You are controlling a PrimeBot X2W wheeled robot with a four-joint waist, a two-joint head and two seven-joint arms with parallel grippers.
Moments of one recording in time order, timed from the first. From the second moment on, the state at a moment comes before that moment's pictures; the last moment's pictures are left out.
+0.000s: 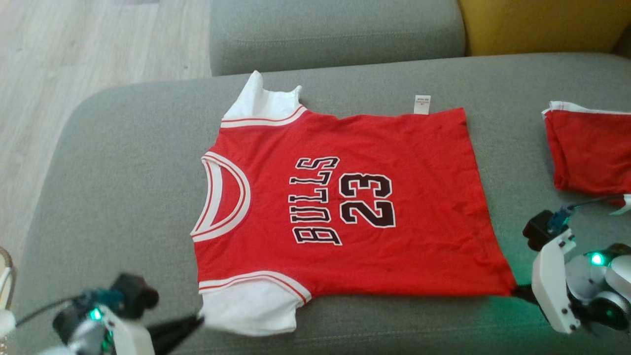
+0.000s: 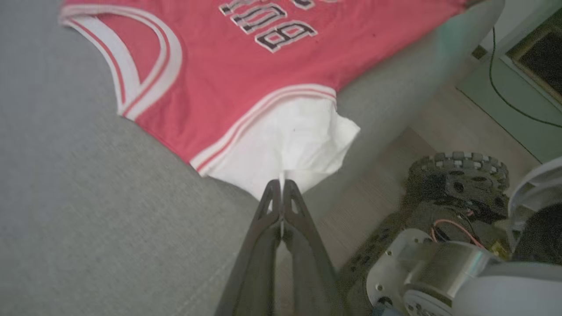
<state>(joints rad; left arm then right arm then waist) -0.22 0.92 -1.01 -0.08 -0.87 -0.13 0.14 -0.54 -0.81 1.06 0.42 1.03 0.13 0.54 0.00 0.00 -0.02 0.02</state>
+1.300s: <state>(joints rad) -0.69 0.68 -0.89 0.37 -0.71 -0.11 -0.06 -0.83 -0.55 0.91 0.74 0.83 0.13 0.18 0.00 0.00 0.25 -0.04</state>
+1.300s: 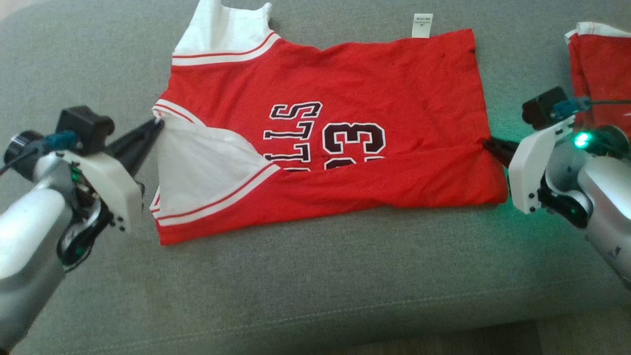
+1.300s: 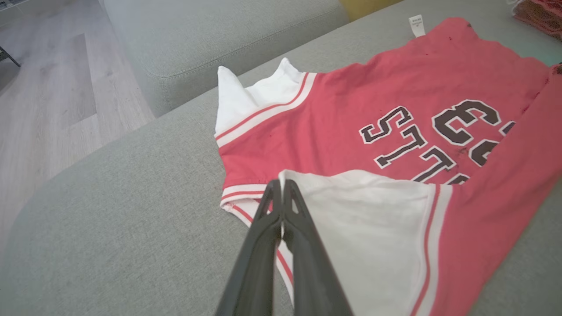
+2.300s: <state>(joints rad) -0.69 0.49 -0.61 0.44 -0.78 0.12 -0.25 -0.85 -0.45 0.72 0.88 0.83 0.13 -0.21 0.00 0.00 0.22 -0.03</state>
